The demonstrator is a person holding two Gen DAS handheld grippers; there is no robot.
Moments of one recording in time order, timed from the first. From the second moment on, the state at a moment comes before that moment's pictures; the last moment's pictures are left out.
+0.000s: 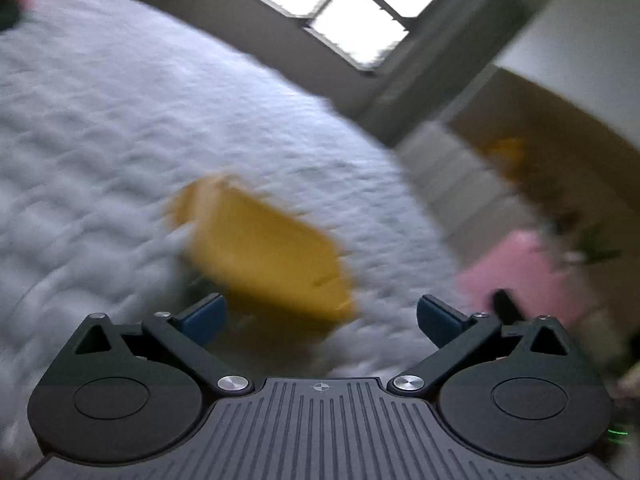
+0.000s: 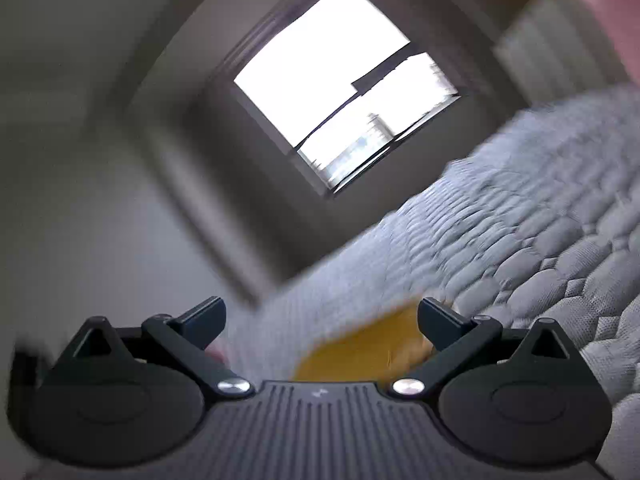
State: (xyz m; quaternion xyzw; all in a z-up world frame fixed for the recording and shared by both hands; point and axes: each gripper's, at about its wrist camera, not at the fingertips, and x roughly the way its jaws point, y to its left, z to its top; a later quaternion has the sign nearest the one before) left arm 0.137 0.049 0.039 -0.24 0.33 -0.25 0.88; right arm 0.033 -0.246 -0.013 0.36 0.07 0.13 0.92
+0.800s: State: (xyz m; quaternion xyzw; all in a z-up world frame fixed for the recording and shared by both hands) left arm 0.232 0.054 -0.017 -0.29 0.36 -0.27 0.84; right arm 0.179 -0.252 -0.054 0.38 0.25 0.26 0.85
